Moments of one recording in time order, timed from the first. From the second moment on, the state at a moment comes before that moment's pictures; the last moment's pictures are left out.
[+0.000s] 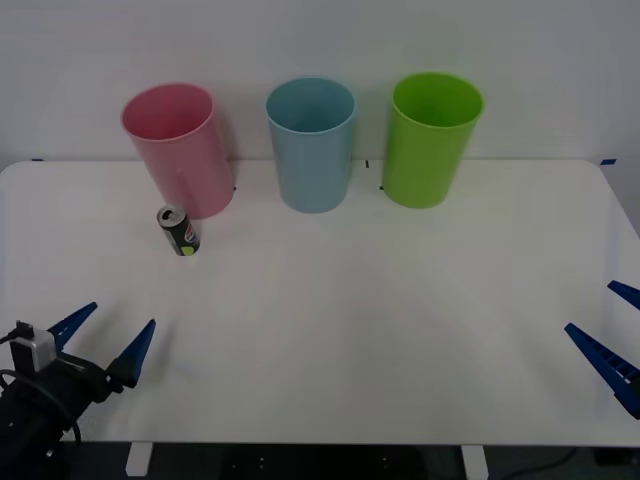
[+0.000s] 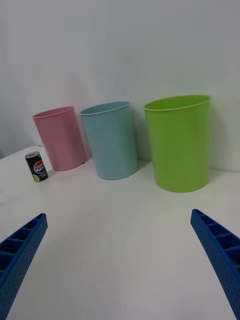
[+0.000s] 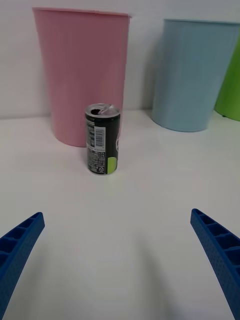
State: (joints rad) right arm 0.35 -0.40 -0.52 -1.66 0.96 -1.22 0.00; left arm 0.27 0.20 0.35 -1.52 -1.14 -0.77 -0.23
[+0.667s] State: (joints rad) right arm 0.35 -0.40 -0.52 -1.66 0.96 -1.22 0.00; left arm 0.04 0.20 0.36 -1.28 -1.15 -0.73 -0.29
